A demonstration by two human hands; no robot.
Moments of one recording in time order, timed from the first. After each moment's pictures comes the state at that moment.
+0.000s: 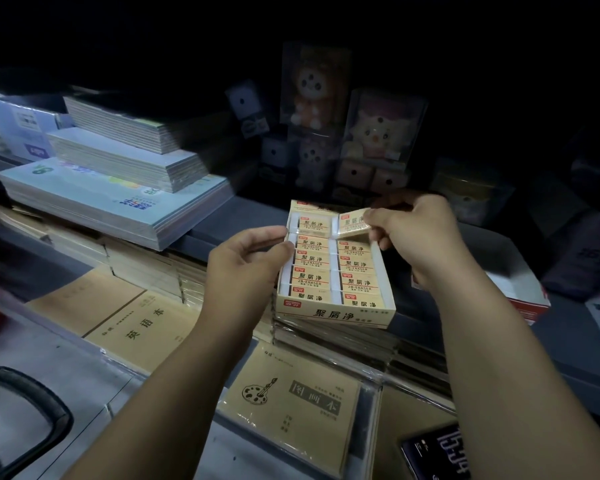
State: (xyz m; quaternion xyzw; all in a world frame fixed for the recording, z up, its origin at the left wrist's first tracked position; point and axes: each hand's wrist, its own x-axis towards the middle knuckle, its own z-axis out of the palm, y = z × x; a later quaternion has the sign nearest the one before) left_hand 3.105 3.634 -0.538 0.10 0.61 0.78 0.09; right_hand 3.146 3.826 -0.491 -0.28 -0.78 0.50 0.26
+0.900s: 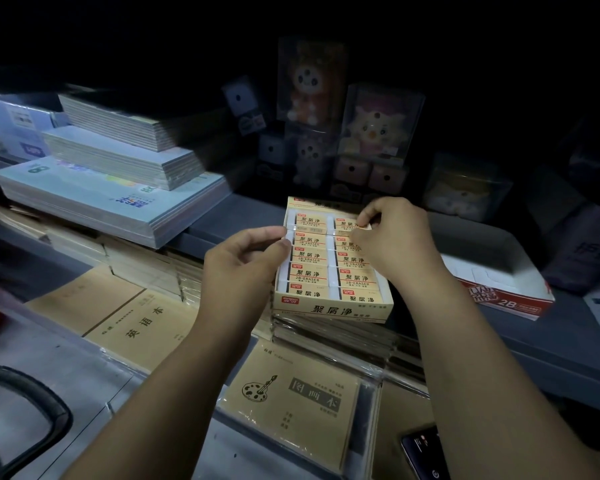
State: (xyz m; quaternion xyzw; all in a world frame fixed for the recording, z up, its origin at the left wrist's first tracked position) left_hand 3.108 3.633 -0.541 0.11 0.63 0.77 0.09; right_hand 3.134 3.822 -0.511 -0.24 -0.90 0.29 0.24
